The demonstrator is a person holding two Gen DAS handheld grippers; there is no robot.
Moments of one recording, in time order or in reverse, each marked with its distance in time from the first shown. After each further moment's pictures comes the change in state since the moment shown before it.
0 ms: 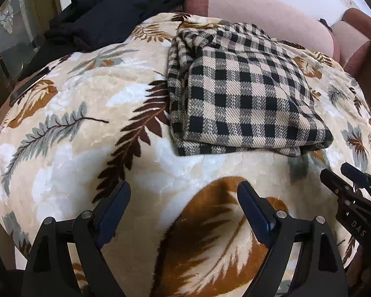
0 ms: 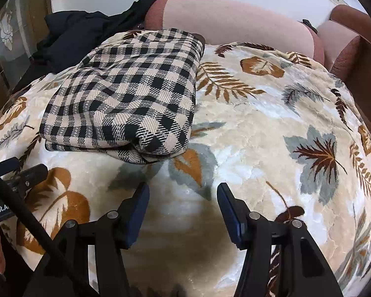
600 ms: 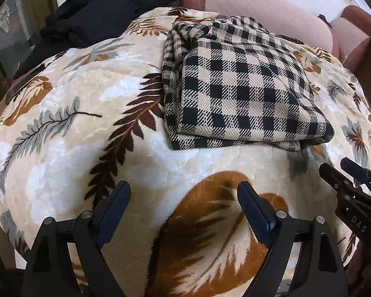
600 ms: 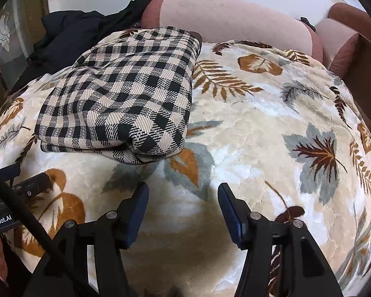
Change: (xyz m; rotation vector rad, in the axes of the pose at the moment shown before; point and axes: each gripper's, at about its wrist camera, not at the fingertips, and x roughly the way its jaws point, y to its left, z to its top) left arm 0.006 -0.002 -0.002 0.010 0.022 -0.007; right arm 0.004 -0.001 0.000 0.002 0.003 -0.010
